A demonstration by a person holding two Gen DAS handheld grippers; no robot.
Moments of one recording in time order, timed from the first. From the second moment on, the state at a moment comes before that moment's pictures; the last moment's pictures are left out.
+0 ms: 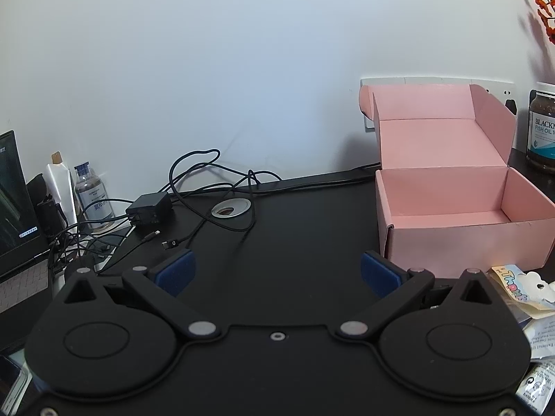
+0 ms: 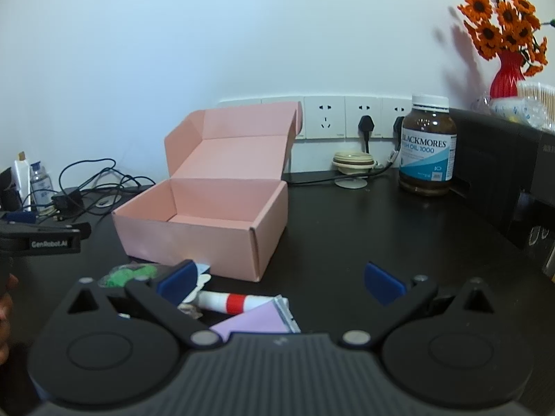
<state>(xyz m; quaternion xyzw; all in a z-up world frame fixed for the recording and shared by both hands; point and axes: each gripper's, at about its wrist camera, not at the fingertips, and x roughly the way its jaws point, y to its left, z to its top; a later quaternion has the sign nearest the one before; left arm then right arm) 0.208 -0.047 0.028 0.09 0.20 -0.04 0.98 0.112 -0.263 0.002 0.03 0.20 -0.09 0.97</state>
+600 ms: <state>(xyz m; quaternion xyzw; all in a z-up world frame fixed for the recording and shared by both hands) 0.209 -0.045 0.028 0.08 0.20 -0.04 0.97 0.099 -0.263 0.003 0.02 0.22 -0.09 0.97</state>
